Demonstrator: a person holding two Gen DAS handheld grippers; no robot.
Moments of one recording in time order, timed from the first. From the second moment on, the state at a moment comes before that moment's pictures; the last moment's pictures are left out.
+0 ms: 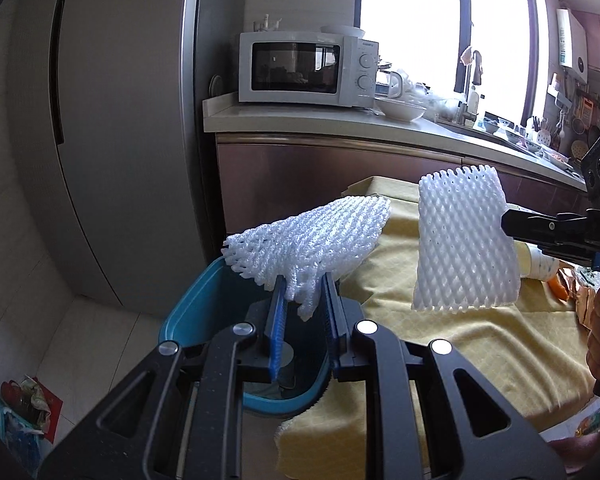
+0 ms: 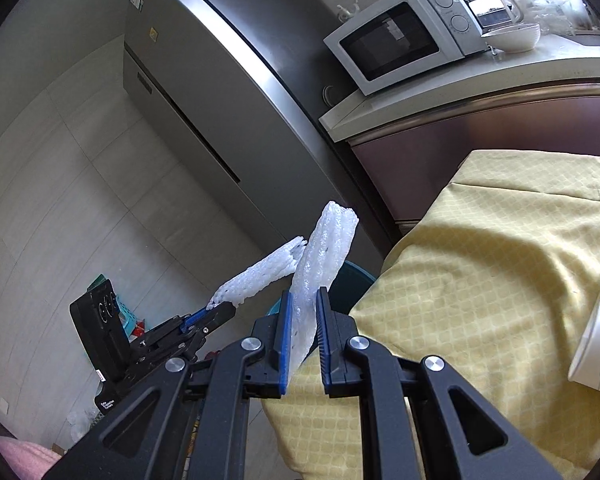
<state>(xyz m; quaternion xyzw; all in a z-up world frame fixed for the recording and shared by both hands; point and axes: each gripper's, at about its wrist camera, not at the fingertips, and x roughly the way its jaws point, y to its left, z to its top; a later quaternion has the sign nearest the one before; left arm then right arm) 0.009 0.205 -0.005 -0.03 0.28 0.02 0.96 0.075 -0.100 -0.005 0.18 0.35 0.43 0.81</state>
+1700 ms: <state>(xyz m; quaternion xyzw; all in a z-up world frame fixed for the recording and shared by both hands) 0.086 0.254 -0.119 -0.11 0.41 0.06 0.90 0.128 0.051 -0.077 0.10 0.50 0.42 0.75</state>
